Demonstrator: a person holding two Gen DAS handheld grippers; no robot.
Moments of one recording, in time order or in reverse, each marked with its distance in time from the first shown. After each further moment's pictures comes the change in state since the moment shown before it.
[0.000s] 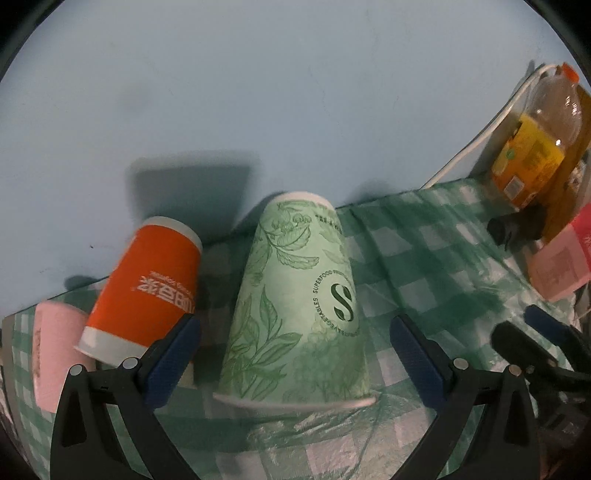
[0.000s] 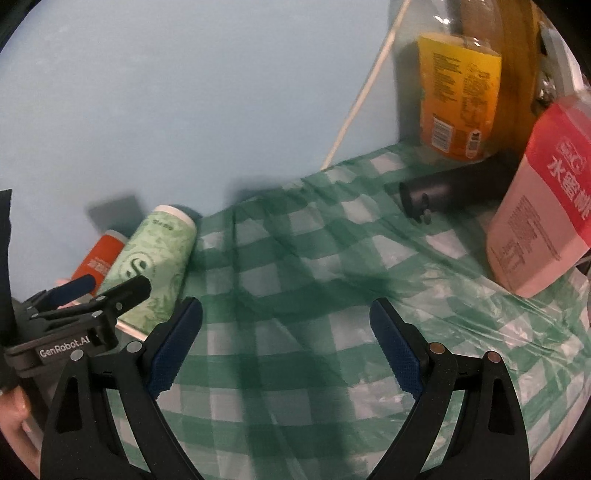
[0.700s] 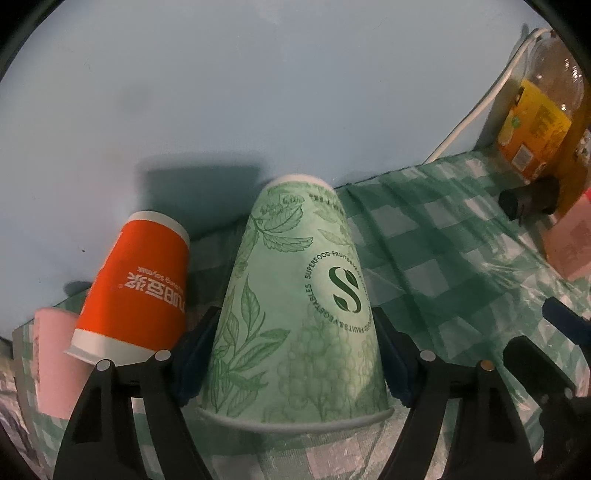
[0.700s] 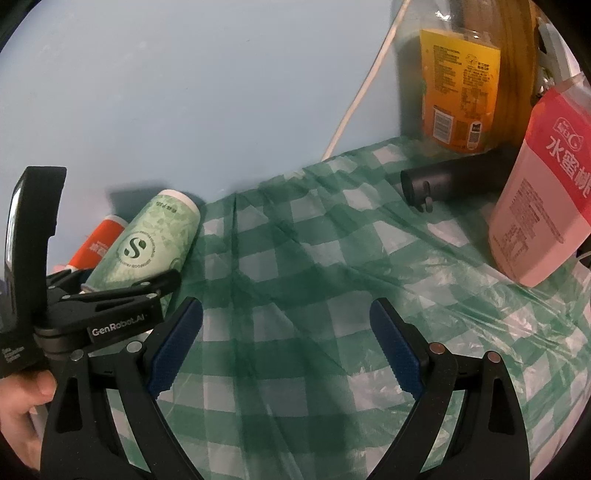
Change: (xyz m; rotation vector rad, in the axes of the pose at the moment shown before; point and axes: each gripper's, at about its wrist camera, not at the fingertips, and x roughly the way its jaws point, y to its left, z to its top) left arm -0.003 -0.002 -0.012 0.066 0.015 0.047; right arm -0.002 0.003 -0.012 -0.045 -0.017 0.005
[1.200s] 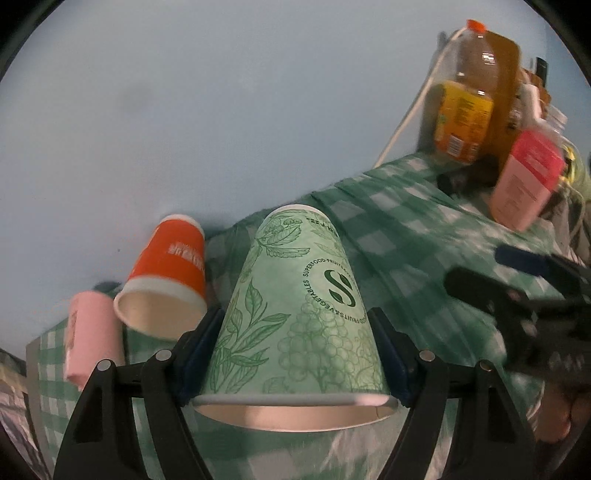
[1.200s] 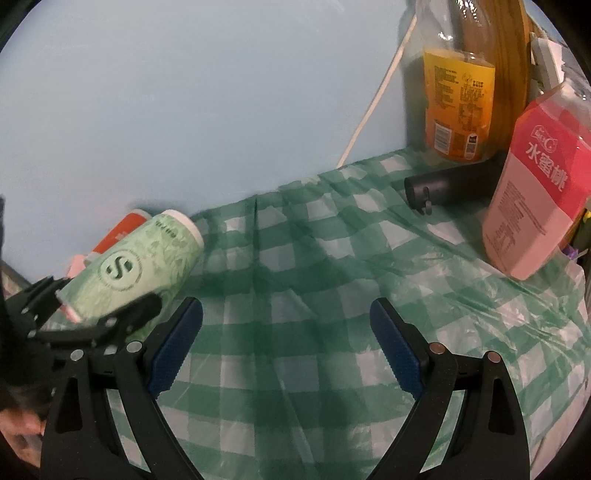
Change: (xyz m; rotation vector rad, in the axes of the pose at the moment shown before) left arm -0.085 -0.009 -0.063 0.122 -0.157 -0.033; right arm -0.028 0.013 -0.021 -0.045 -0.049 0.040
